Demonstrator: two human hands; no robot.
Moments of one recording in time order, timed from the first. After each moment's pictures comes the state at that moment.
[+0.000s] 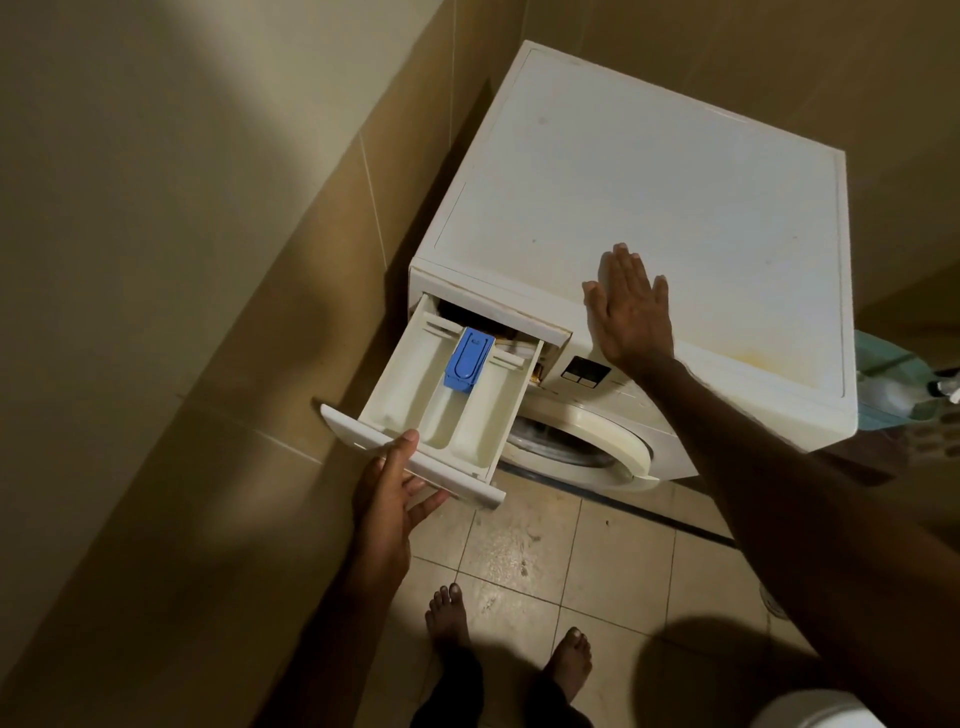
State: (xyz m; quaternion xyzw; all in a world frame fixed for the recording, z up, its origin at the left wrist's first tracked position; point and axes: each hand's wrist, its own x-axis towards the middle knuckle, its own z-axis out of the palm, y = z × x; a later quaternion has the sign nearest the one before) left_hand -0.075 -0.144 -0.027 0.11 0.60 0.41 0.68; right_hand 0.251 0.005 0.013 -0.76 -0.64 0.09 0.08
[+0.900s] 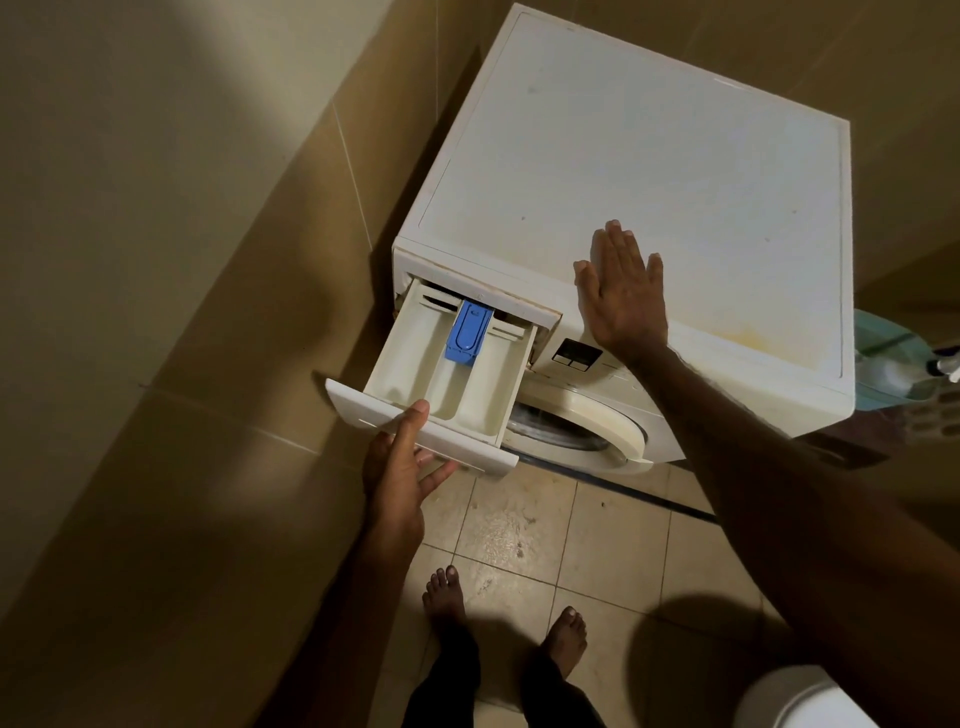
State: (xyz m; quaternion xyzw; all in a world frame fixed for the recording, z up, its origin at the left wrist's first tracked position) left_hand -0.045 -0.130 -0.023 0.08 0.61 0.42 0.67; right_hand 0.252 0.004 0.009 -0.76 -0.64 0.09 0.10
